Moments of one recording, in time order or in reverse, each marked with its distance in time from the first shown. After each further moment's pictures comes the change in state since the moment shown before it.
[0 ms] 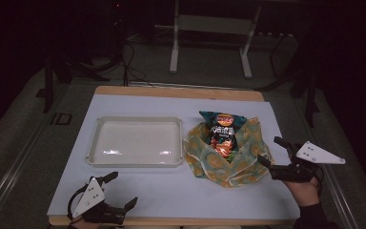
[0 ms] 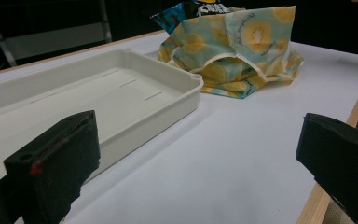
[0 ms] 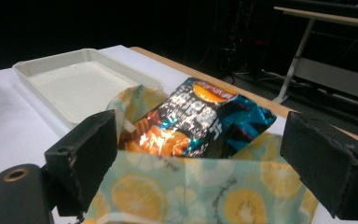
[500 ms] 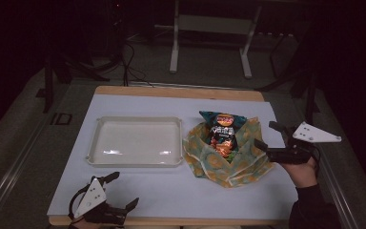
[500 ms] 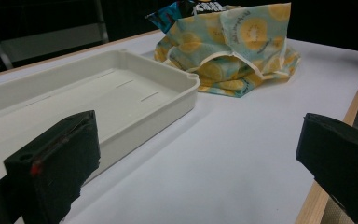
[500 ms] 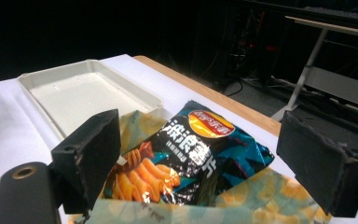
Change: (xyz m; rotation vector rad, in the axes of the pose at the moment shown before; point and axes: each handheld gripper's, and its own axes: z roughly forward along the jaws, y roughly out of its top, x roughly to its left) left arm -0.002 0.000 0.002 0.004 -0.011 0.019; right arm -0.019 0.035 0.024 0.000 0.053 -0.014
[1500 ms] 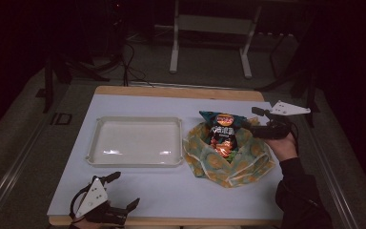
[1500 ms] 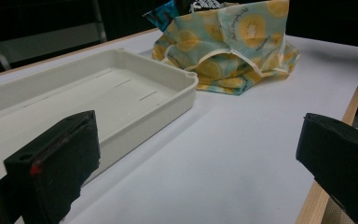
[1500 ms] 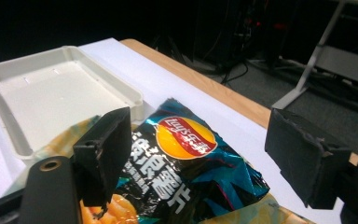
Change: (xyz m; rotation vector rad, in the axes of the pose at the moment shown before) left arm 0.000 0.000 0.002 0.007 -0.005 0.014; right arm -0.044 0.004 0.076 0.103 0.022 0.027
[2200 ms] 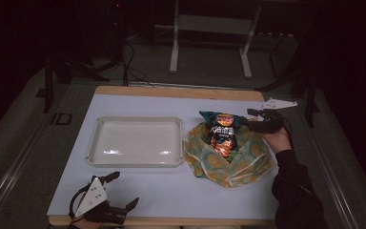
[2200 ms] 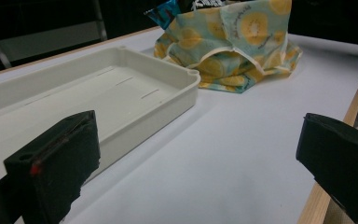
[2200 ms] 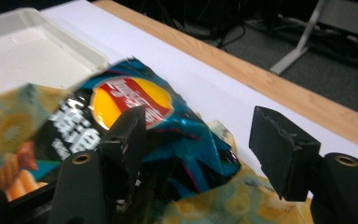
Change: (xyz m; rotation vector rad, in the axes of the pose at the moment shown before) left arm 0.002 -0.001 0.000 0.007 0.002 0.002; right arm -0.037 -0.022 0.037 0.131 -0.021 0.054
